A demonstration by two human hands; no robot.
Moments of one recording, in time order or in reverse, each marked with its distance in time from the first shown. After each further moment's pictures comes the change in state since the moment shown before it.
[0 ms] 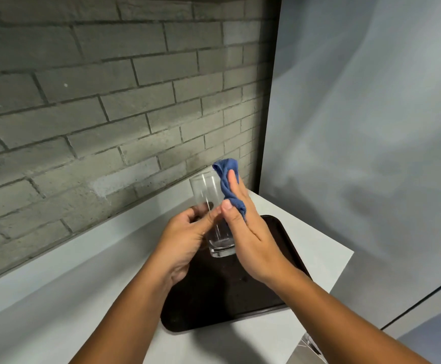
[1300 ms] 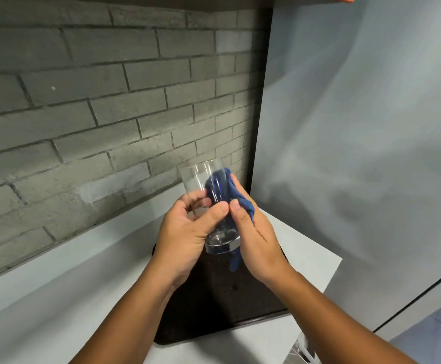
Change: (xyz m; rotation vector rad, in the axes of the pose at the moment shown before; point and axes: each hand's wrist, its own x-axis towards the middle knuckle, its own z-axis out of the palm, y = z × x) left_hand 0.007 0.007 0.019 -0.125 0.022 0.191; right_hand -0.004 -0.004 -0.021 -0.166 0.056 -0.088
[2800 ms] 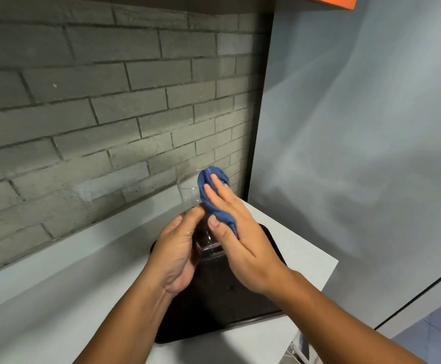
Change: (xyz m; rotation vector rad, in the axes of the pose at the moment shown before) left_hand -0.010 -0.008 -0.010 -0.237 -0.051 -0.172; right_hand 0.000 -0.012 0.004 -0.100 -0.143 -0.112
